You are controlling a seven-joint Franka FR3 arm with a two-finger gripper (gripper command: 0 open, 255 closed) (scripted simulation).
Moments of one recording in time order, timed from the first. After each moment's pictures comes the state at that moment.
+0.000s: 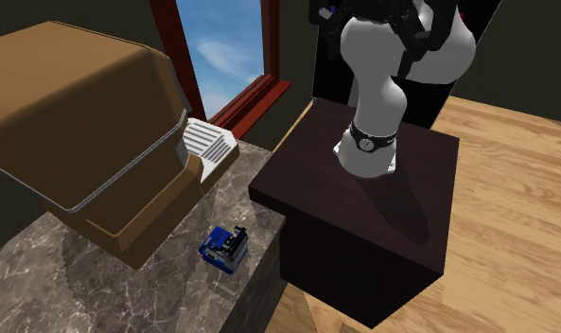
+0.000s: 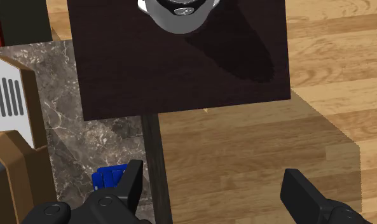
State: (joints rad) arm -0.01 -0.79 -0.07 -2.39 0.01 1.43 0.11
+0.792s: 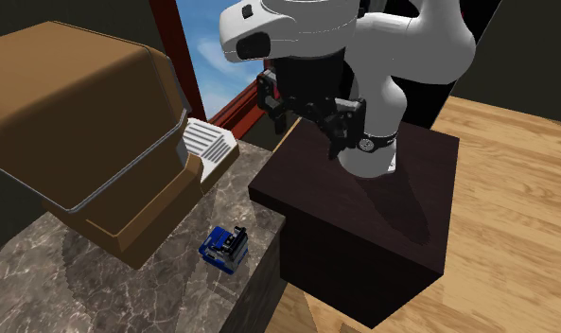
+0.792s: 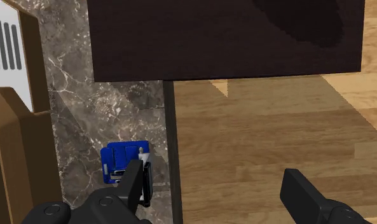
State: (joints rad) arm -0.02 -0.63 -0.15 -2.58 -0.10 1.82 0.01
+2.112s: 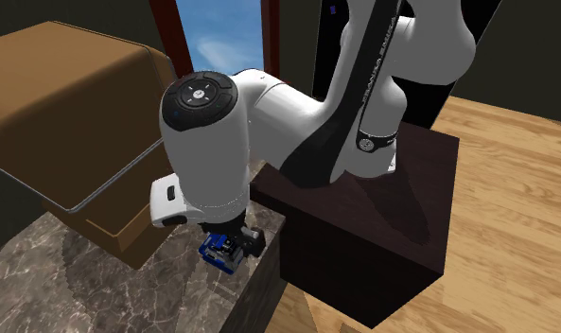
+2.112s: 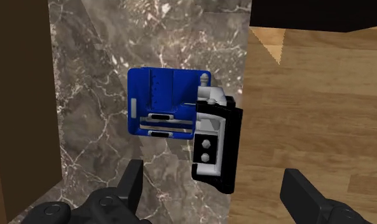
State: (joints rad) arm -0.06 0.07 -0.26 -2.51 -0.18 2.59 -0.16
